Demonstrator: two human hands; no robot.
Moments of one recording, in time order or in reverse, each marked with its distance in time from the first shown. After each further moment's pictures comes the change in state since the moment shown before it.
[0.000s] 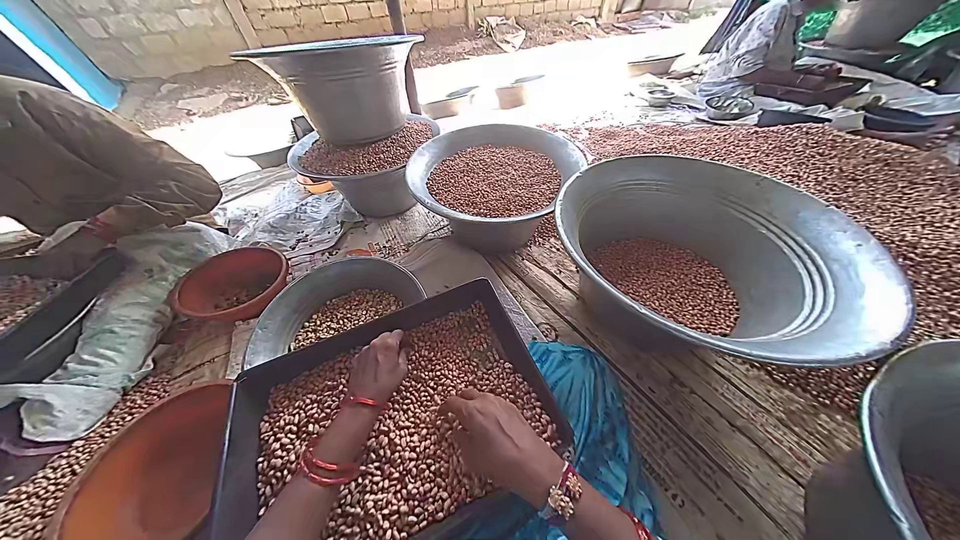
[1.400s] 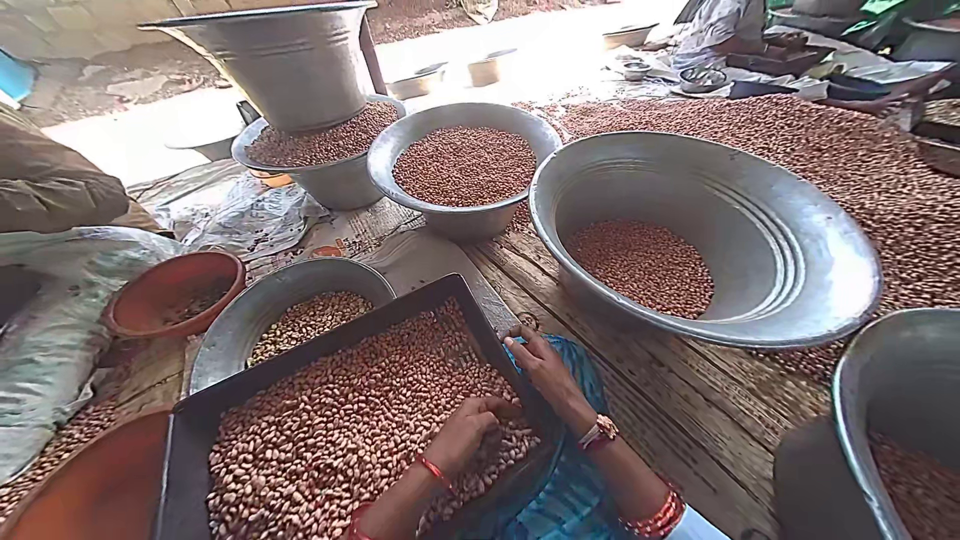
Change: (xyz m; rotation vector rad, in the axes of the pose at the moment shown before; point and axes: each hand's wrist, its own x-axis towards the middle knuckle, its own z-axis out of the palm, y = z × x) left_hand -0.066 0.111 0.050 -1.125 -0.841 0.141; right_hand -0.002 0.116 -0.029 0.843 0.481 0.213
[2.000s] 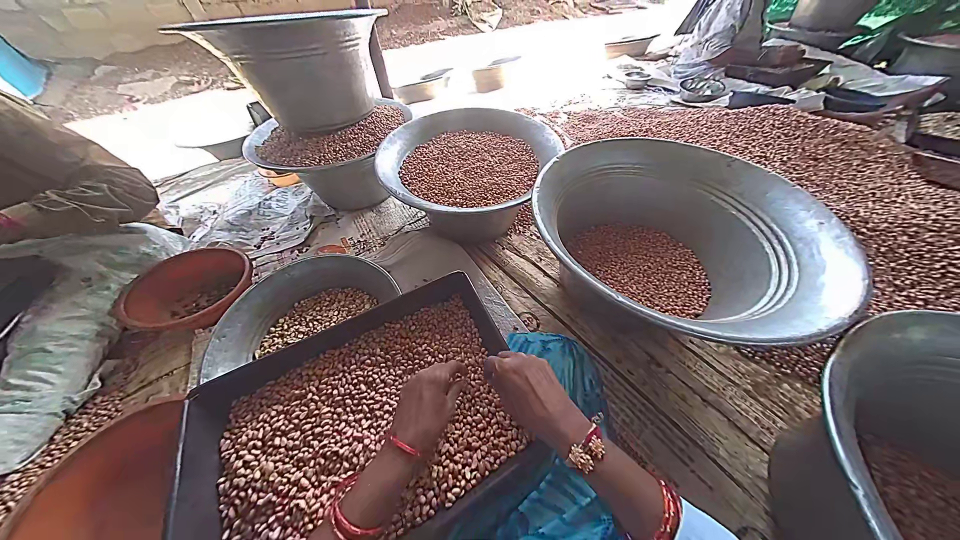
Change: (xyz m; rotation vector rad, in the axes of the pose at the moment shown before) left_hand -0.013 0.004 -0.036 1.012 0.540 0.184; right_hand -0.031 -0.047 0.029 -1.034 -0.262 -0.193
